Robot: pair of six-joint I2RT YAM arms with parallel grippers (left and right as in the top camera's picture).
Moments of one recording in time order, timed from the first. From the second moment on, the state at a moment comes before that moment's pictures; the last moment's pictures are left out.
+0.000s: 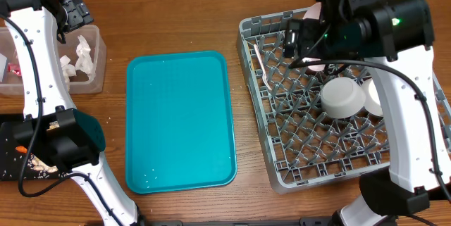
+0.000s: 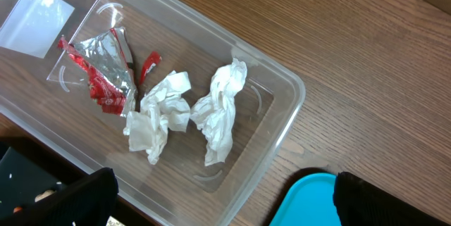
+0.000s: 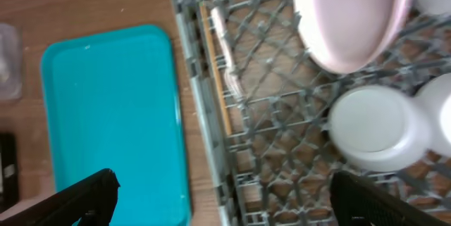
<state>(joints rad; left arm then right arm) 0.28 2.17 2.35 -1.27 -0.17 -0.26 0.31 1.79 2.29 -1.64 -0.06 0.39</state>
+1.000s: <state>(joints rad) 0.28 2.17 2.35 -1.27 -0.17 -0.26 0.30 1.77 2.25 -1.48 -0.05 0.23</state>
